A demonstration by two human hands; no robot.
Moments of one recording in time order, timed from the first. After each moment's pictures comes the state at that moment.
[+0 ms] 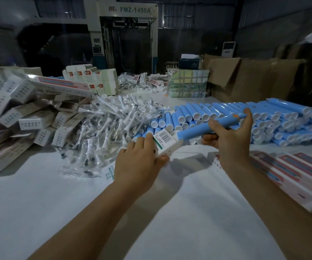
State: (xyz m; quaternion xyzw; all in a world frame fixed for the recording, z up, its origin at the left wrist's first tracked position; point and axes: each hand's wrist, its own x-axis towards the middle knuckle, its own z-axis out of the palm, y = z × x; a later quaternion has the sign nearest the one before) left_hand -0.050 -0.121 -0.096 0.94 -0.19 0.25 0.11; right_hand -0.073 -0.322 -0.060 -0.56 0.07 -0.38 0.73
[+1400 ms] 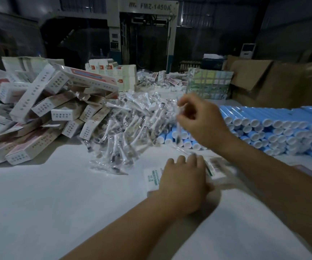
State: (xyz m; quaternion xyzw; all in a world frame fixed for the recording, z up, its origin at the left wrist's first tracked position) left_hand -0.065 -0.131 -0.103 0.95 -0.29 0.14 0.02; right_hand -0.029 -0.225 -0.019 -0.85 -0.23 -0.34 0.34
